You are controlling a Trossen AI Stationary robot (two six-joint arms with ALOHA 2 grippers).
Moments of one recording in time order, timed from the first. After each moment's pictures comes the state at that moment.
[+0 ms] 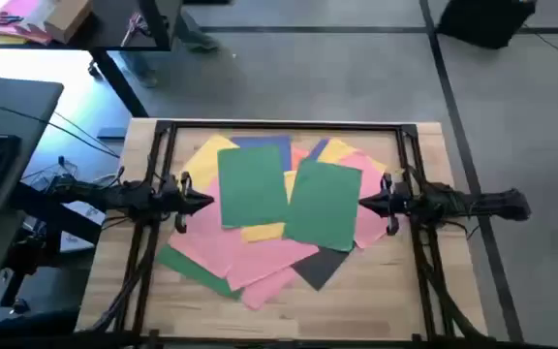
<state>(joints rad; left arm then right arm) -0.20 0.05 0.01 0.05 -0.30 -0.22 0.07 0.04 0.02 0.01 0.10 0.17</state>
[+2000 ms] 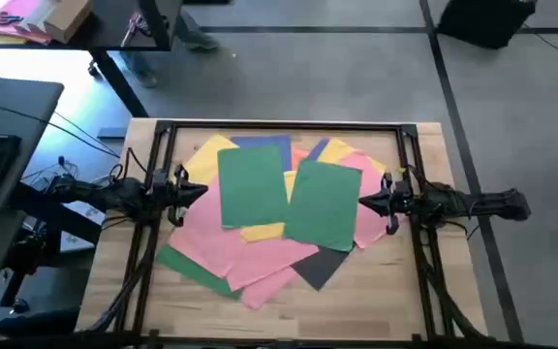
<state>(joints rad) -0.20 0.05 0.01 0.29 -0.34 -0.18 0.07 0.04 0.02 0.01 0.12 0.25</state>
